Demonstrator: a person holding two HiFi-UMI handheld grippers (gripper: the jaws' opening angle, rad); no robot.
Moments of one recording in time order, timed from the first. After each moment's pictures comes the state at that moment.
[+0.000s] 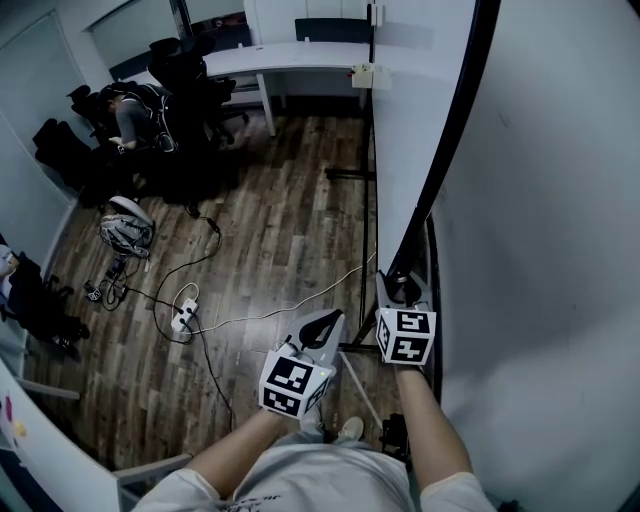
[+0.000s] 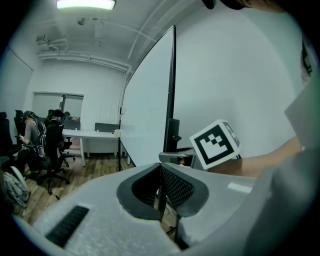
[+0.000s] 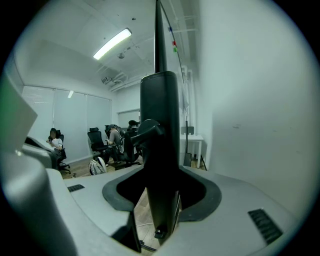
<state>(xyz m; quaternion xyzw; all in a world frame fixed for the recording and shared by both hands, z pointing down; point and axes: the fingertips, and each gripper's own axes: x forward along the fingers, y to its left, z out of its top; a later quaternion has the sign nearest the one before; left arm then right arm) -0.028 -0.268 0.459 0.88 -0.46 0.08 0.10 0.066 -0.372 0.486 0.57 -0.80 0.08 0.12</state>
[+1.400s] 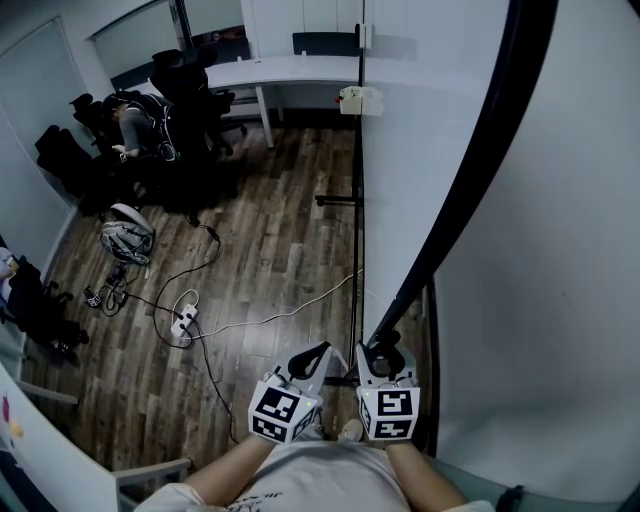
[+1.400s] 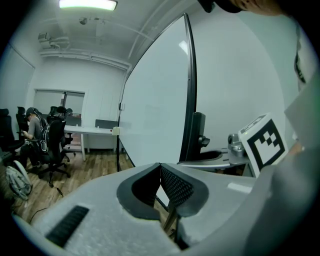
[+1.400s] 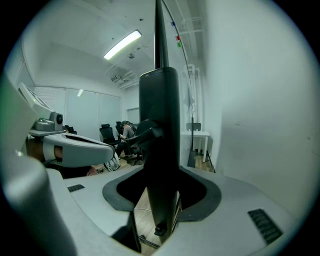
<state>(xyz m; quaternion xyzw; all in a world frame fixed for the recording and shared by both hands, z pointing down) -0.039 -0.174 0.467 0.88 -0.45 0.10 0.11 0.042 -0.195 0.483 0.54 -0.83 0.09 0.15</state>
